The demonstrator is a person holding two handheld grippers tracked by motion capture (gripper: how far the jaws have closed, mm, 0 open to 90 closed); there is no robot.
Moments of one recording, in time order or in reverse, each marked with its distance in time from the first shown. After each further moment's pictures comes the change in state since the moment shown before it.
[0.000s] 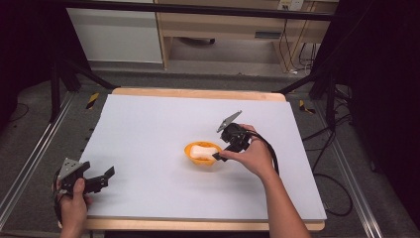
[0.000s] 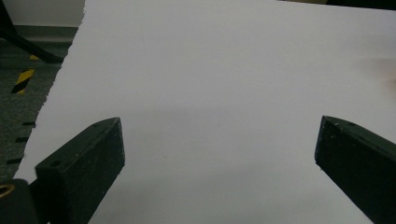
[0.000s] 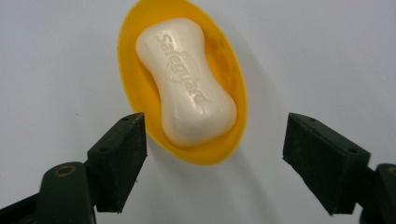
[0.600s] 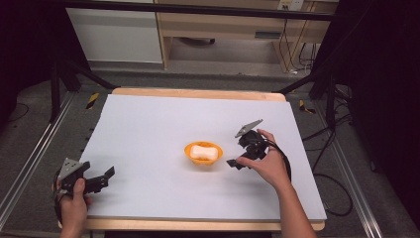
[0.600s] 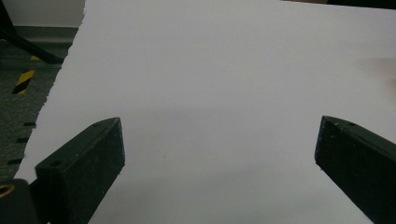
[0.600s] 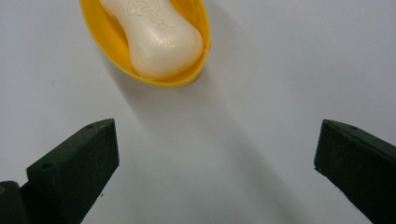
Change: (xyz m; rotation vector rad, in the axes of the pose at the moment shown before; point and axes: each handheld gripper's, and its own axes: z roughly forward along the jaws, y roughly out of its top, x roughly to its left) left arm -0.001 0.000 0.000 0.000 0.001 0.001; right arm -0.007 -0.051 -0.015 -0.037 -0.054 0.130
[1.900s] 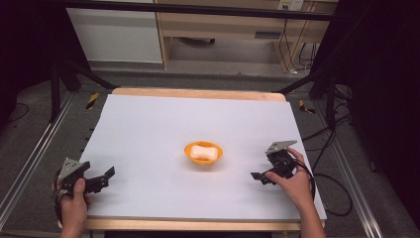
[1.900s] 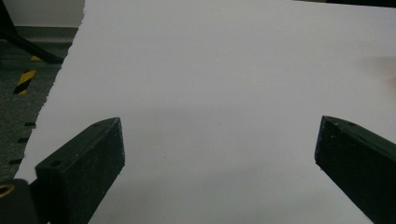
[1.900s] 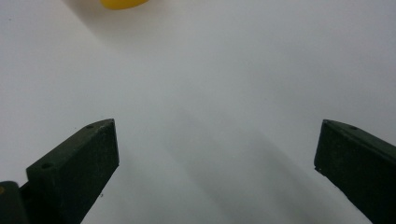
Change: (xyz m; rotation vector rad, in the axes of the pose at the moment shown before) left arm 0.000 0.000 0.000 0.003 0.004 0.008; right arm -0.020 -0.098 -0.024 -0.103 -0.070 0.095
